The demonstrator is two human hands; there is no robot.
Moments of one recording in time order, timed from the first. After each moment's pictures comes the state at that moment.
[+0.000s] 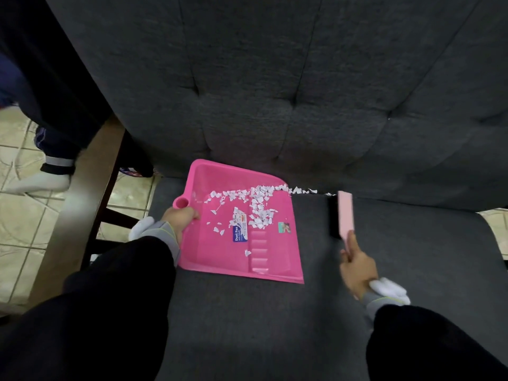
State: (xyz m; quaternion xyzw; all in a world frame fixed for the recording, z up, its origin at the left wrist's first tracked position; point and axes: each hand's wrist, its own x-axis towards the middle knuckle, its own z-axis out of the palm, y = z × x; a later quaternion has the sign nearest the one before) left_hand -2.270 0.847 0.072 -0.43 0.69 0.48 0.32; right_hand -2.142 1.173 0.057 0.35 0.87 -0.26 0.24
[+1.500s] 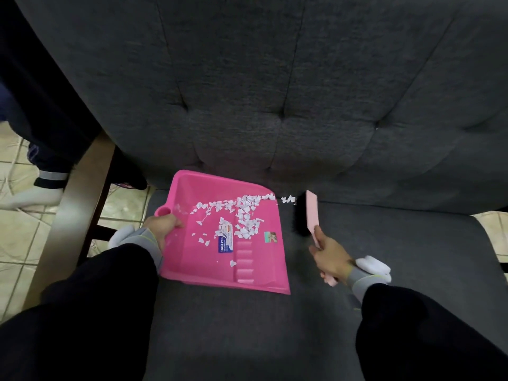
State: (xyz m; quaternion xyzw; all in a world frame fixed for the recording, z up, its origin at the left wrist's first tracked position) left_hand -2.285 0.837 0.080 -0.46 0.69 0.46 0.30; right_hand -2.193 1.152 0.068 0.28 0.81 -0.36 0.36
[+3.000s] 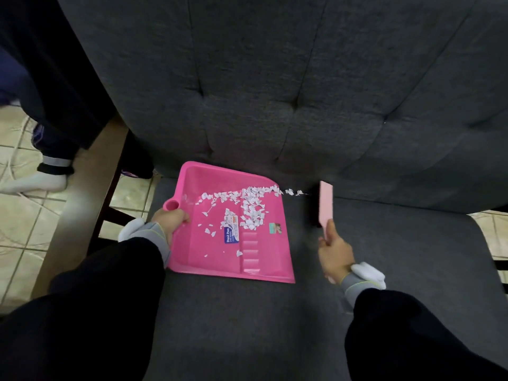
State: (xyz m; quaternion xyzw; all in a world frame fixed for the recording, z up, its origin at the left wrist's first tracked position) left_hand -2.267 0.826 0.076 -0.43 0.70 0.47 0.31; right_hand -2.169 1.132 0.069 0.35 0.86 -0.31 0.22
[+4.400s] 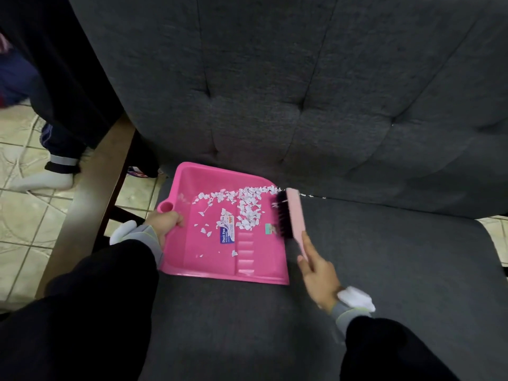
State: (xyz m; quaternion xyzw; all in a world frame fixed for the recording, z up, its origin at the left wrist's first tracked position) left_hand -2.264 0.803 0.066 -0.43 0.70 0.47 0.33; right_hand -2.134 1.105 0.055 0.20 0.87 -0.38 0.23
